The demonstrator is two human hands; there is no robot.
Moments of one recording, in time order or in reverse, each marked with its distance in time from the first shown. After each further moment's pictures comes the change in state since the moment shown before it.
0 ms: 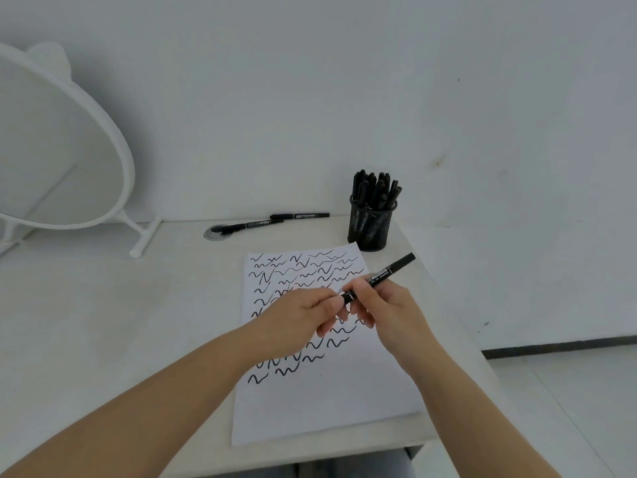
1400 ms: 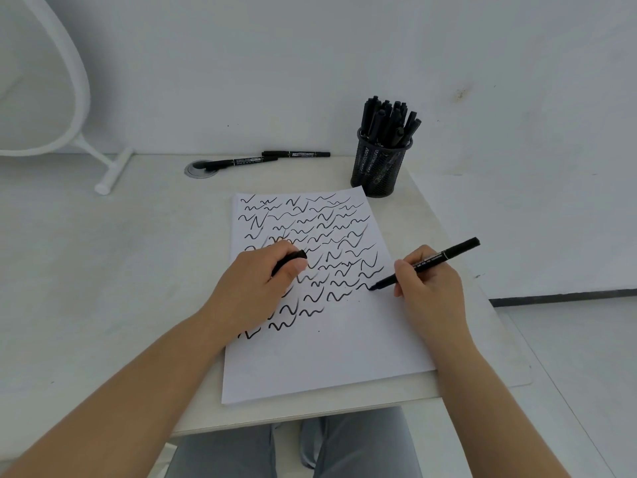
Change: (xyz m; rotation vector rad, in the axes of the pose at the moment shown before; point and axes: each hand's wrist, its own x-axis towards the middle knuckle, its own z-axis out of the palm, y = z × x) left_hand -0.010 -0.067 0.003 0.181 0.303 0.050; right_hand -0.003 0.066 -0.031 -0.298 0.365 -0.034
